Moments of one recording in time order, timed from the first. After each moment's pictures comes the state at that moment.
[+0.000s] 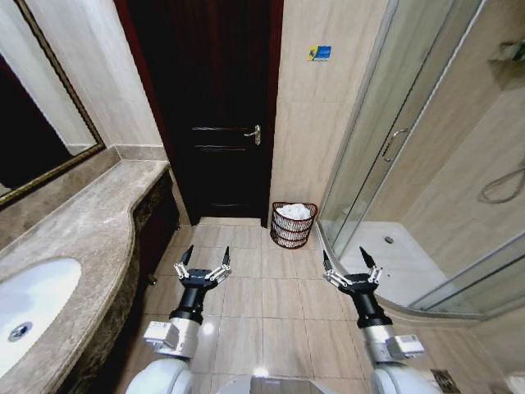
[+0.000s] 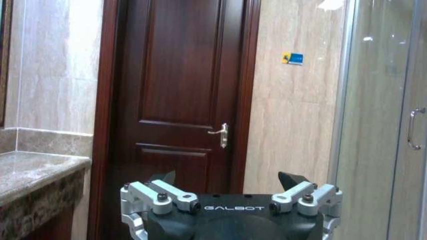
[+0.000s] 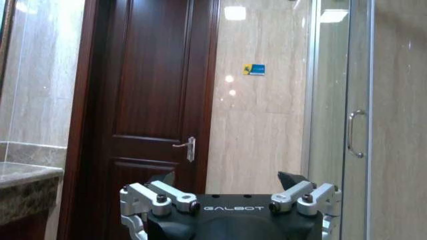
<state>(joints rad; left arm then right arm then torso) 1.87 -1.61 -0.44 -2.48 0.01 0.03 0.05 -1.80 1.61 0.66 2.37 0.02 0.13 -0.22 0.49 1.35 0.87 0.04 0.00</state>
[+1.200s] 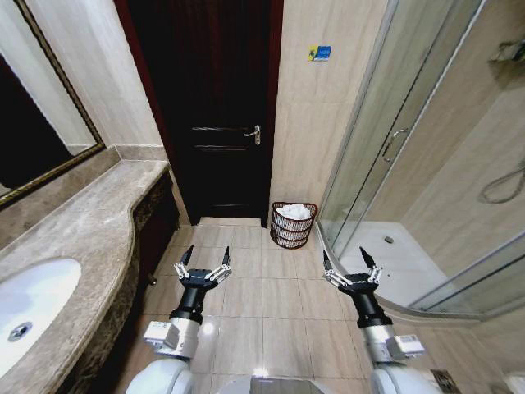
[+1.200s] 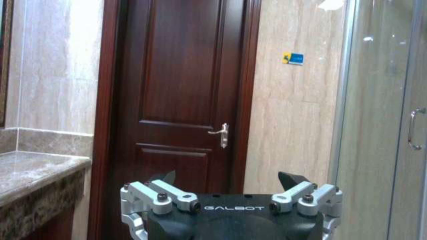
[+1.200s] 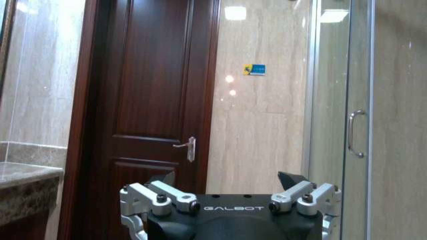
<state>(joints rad) 1.87 -1.61 -0.44 -2.48 0.01 0.03 0.05 -1.80 1.61 0.66 2.37 0.02 0.13 -0.22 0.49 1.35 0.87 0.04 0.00</state>
